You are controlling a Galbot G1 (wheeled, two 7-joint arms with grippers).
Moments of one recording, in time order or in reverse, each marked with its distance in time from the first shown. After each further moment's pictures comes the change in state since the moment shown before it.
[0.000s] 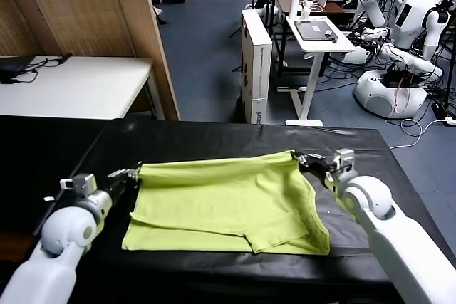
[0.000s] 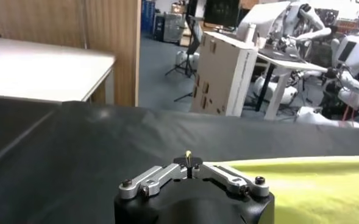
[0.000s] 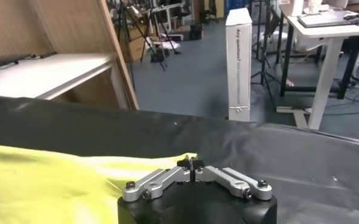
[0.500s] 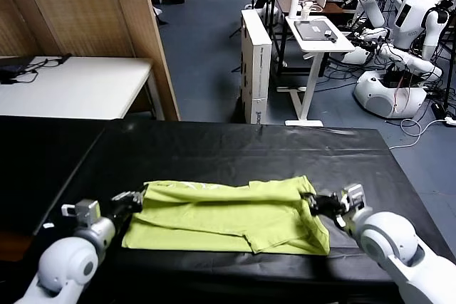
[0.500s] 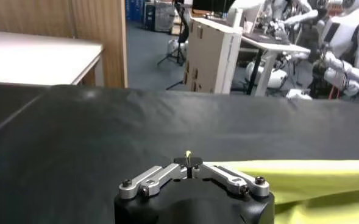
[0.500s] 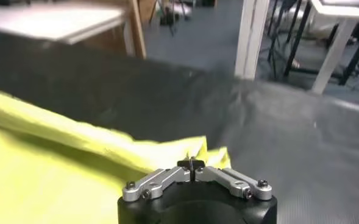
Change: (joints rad) left arm 0.209 -0.050 -0.044 -0.158 0.079 0.008 0.003; right arm -0.238 -0.150 0.045 0.193 0.025 -0.157 0.079
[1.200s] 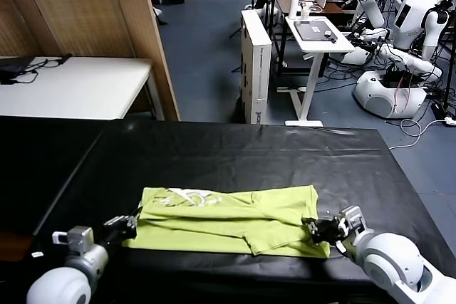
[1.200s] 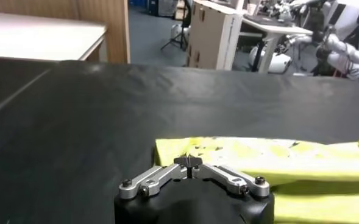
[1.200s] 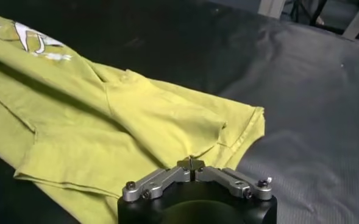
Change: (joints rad) left arm 0.169 -0.052 -0.065 -0.088 0.067 0.024 -0.013; right arm -0.061 -0.016 0.006 0.051 0.022 -0.007 0.027
